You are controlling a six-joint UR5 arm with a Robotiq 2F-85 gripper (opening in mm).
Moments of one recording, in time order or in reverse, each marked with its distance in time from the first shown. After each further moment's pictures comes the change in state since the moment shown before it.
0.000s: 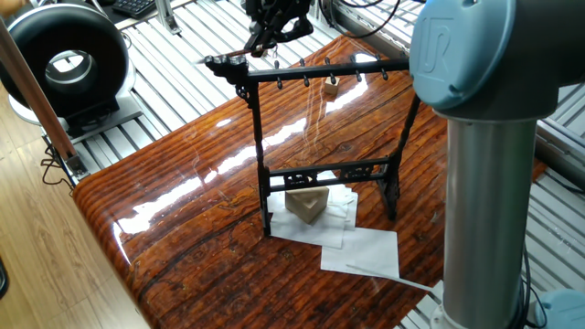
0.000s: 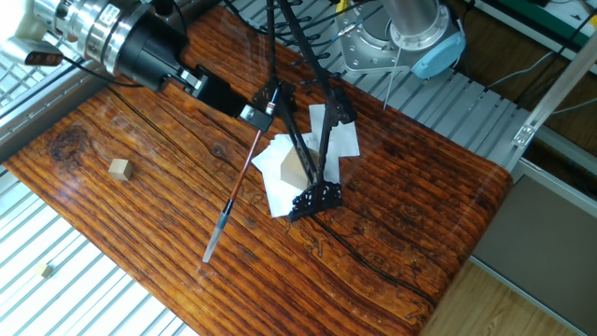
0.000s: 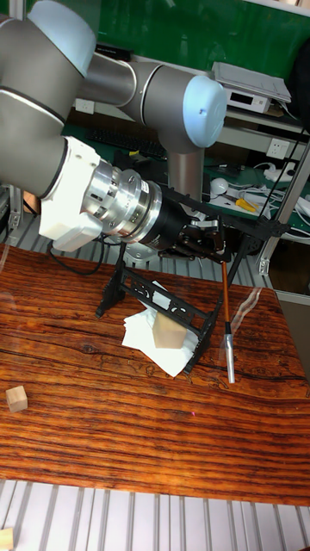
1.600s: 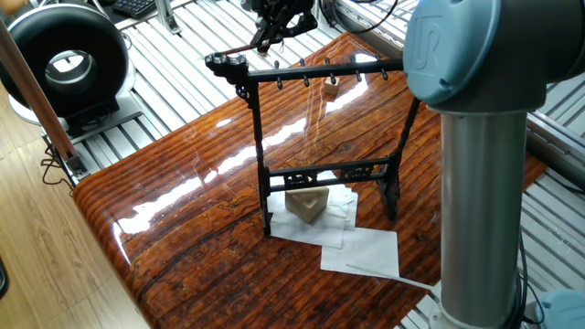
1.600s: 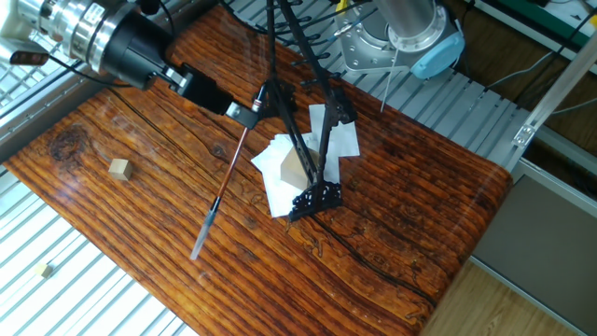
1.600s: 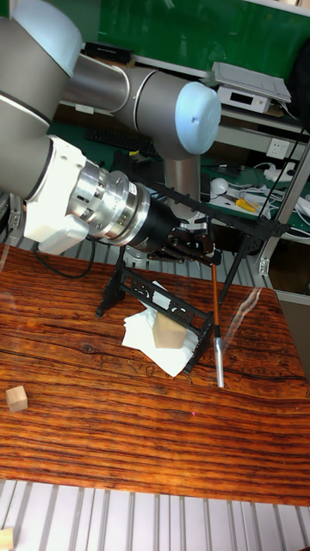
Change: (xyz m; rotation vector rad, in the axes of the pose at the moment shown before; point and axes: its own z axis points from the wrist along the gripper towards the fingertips) arm -0.011 -0.009 -0.014 0.017 -0.011 -0.008
